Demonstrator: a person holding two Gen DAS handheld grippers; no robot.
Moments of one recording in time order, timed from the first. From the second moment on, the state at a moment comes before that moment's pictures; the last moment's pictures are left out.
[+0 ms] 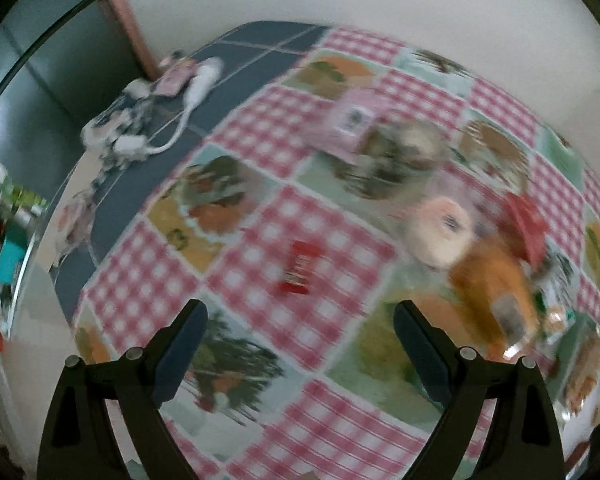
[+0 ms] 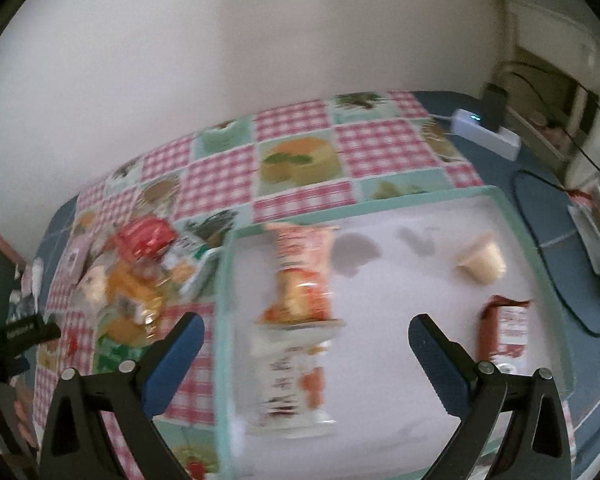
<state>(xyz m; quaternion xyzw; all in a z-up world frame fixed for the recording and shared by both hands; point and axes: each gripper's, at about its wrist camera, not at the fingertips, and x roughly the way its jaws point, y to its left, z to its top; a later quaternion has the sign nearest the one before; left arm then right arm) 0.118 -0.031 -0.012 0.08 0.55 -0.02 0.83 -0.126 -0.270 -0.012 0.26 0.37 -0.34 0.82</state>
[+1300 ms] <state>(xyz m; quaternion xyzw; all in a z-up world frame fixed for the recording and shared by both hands) 0.191 0.048 -0.062 -0.01 0.62 -0.05 0.78 -0.010 -0.180 -0.060 0.25 0.45 -0.25 0.82</state>
